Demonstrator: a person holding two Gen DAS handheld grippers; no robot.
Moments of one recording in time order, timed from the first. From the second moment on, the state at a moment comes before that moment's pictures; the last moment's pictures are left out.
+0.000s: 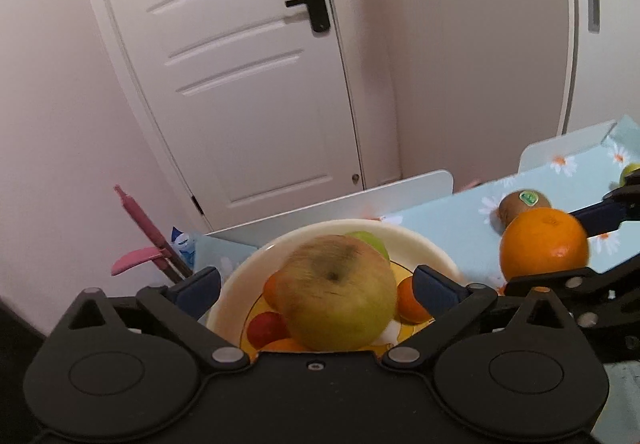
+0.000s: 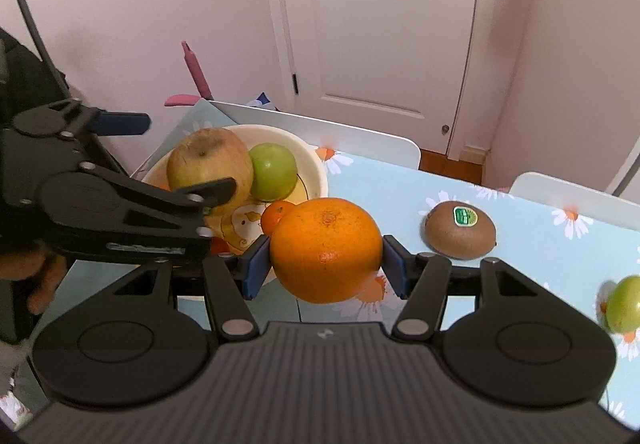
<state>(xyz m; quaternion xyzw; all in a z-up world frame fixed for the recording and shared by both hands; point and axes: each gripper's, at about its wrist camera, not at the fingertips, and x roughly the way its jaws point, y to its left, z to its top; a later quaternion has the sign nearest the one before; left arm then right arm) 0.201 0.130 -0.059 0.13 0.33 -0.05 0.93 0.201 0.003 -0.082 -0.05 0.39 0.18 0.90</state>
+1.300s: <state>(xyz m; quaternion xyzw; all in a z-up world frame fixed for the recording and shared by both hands) 0.100 0.153 -0.056 0.04 0.35 0.08 0.93 0.200 0.043 -0.101 -0.11 0.36 0.28 0.88</state>
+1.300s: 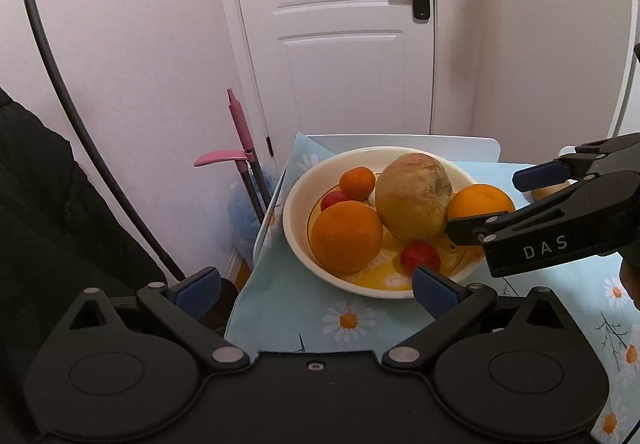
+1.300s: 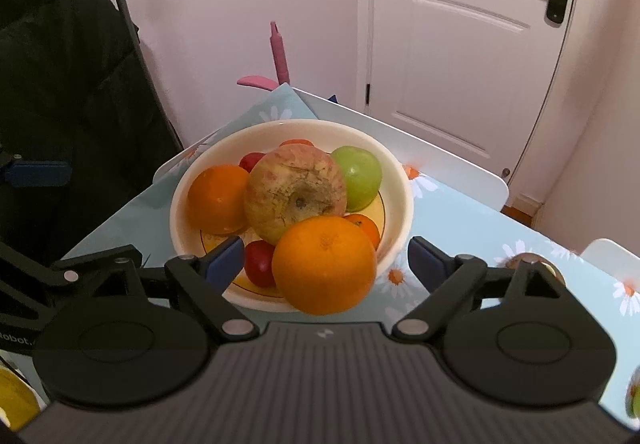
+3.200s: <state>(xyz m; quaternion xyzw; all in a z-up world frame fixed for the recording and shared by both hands) 0.185 -0.089 -0.058 0.06 0.32 0.02 0.95 0.184 -0.271 -0.090 -0.06 0.36 0.14 0.92</state>
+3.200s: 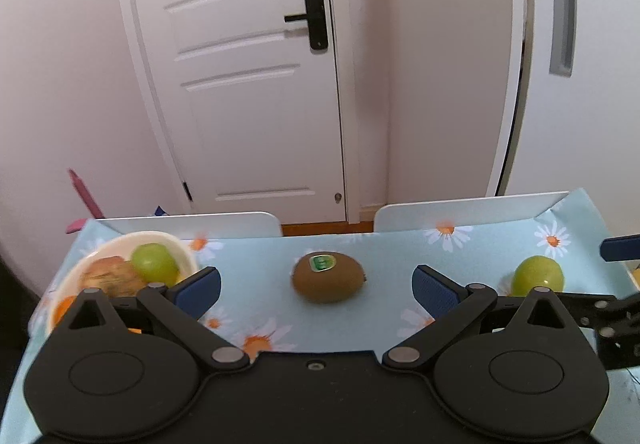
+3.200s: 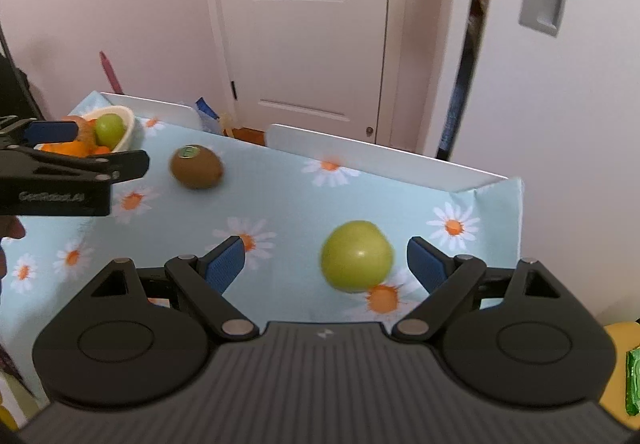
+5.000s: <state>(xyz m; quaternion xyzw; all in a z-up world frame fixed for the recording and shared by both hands) 0.221 -0.114 -0.126 0.07 0.37 0.03 0.92 0.225 -0.281 -0.143 -0.04 0.38 0.16 0.91</state>
